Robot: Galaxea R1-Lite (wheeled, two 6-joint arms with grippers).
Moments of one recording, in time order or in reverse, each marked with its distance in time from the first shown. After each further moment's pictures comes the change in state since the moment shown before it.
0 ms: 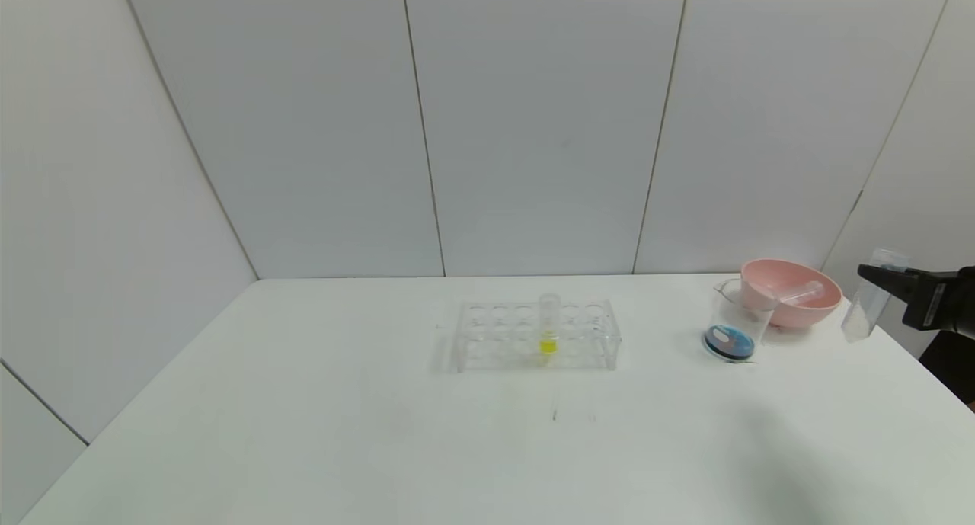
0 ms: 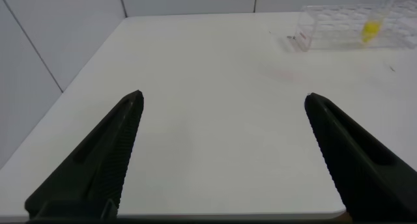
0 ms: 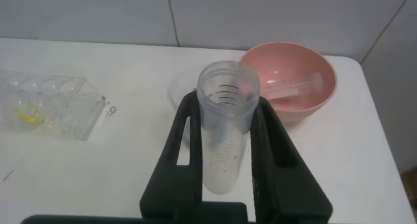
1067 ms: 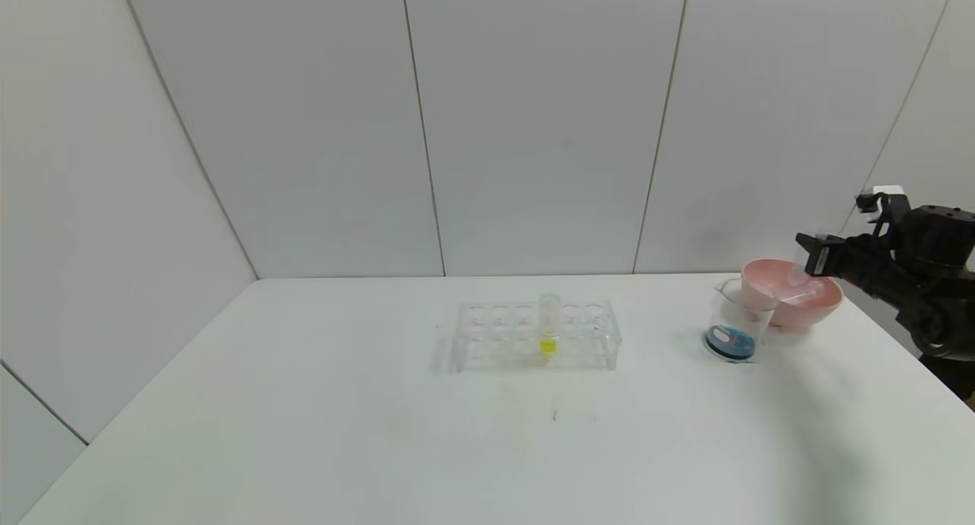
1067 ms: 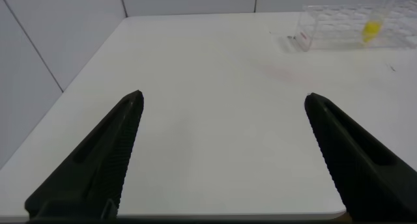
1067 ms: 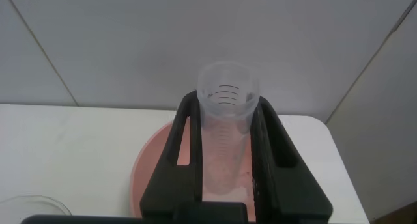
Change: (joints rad) left arm 0.000 0.000 0.000 0.000 0.000 0.000; right arm 0.002 0.669 -0.558 -0.247 -0.150 -0.024
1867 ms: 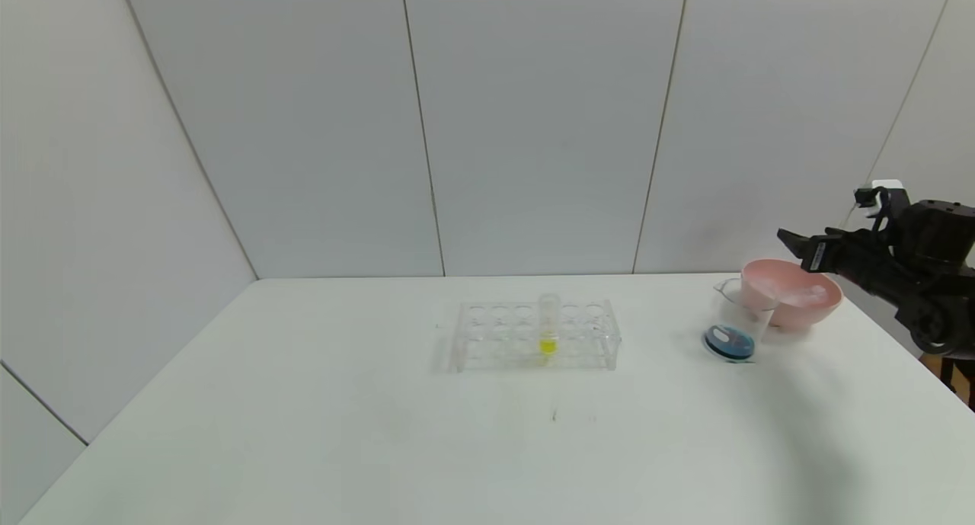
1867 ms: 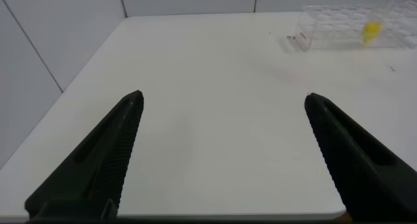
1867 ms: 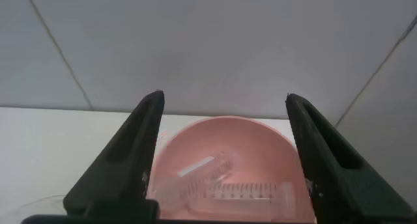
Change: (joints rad) left arm 0.000 0.000 0.000 0.000 0.000 0.000; right arm 0.030 -0.029 0.020 -0.007 -0.002 0.014
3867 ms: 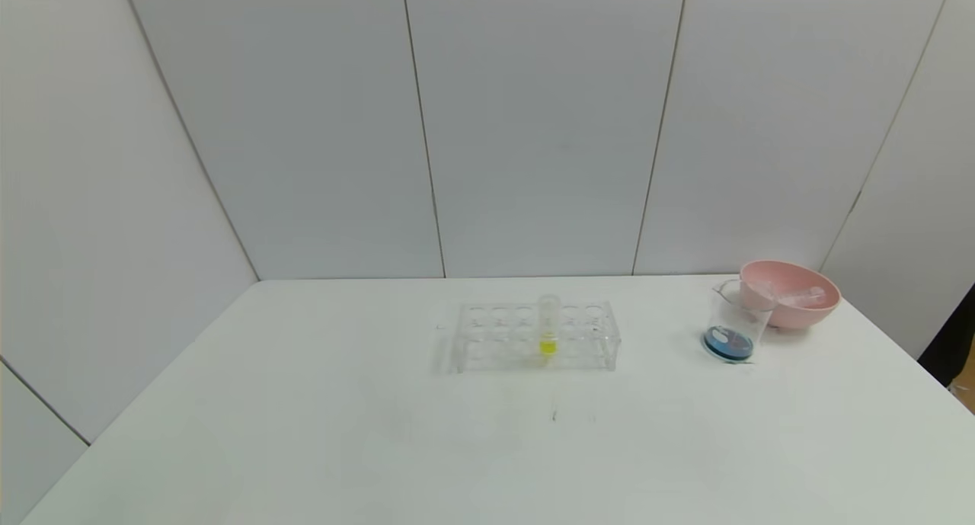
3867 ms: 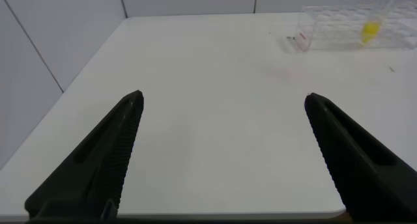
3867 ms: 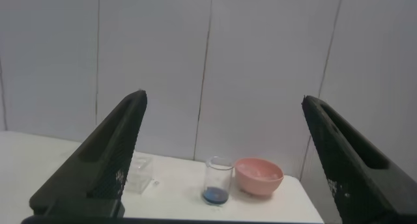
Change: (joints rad) left arm 0.000 0.000 0.000 0.000 0.000 0.000; right arm 0.225 -2.034 0.941 0.496 -0.120 -0.005
